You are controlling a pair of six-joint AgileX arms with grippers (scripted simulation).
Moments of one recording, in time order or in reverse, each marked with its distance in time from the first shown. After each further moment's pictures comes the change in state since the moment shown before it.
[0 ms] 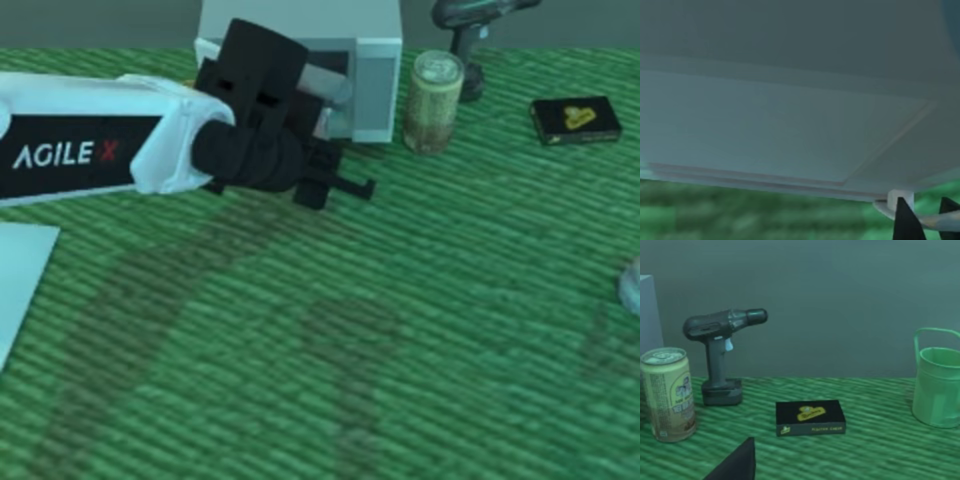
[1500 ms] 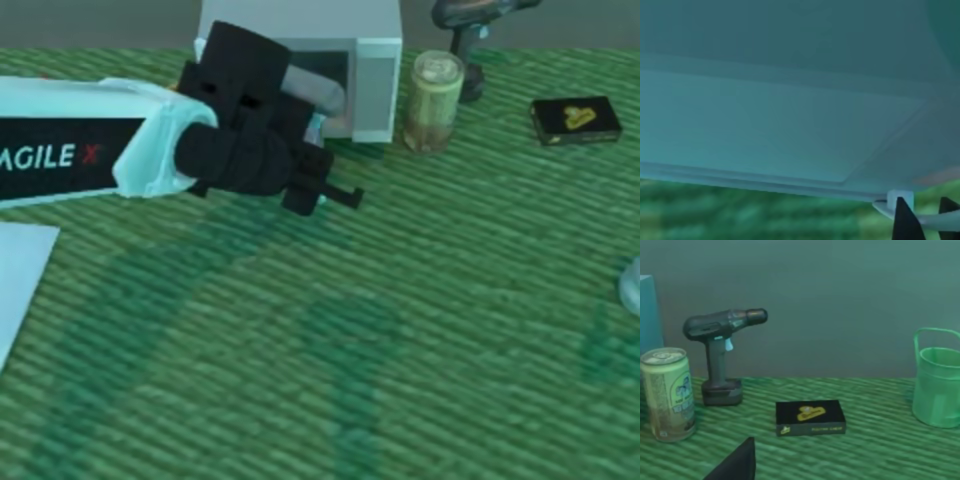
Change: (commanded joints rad) left arm 0.023 -0.028 -0.039 0.009 0.053 0.062; right arm 0.000 0.000 0.000 0.000 0.000 0.000
